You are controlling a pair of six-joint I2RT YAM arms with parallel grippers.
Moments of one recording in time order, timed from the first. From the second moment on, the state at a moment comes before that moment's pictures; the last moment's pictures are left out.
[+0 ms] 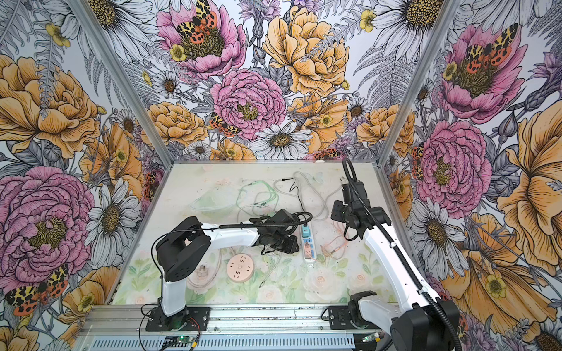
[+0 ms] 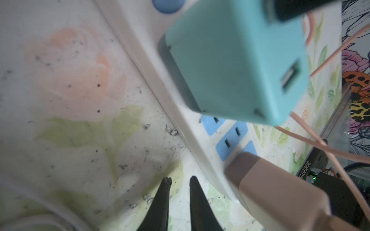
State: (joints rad) left arm -0.95 1.98 1.26 -0.29 0.26 -0.60; right arm 0.18 1.13 1.02 -0.81 0.05 0.38
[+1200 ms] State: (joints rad) left arm -0.89 2.13 1.53 -0.41 0.22 -0.53; right arm 0.31 0.94 0.66 -0.78 -0.27 0.50
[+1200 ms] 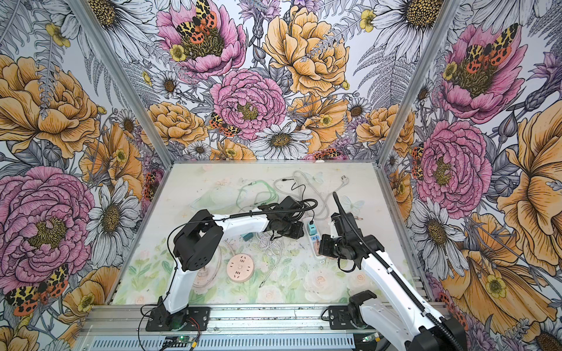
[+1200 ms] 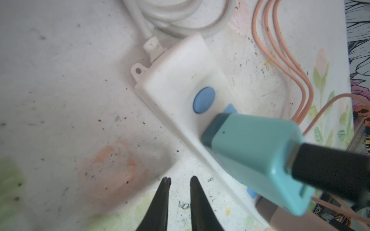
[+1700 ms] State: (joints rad) left arm -0.90 2.13 1.53 -0.41 0.22 -0.52; right arm 0.31 0.99 0.62 -0.71 -0.24 0.52
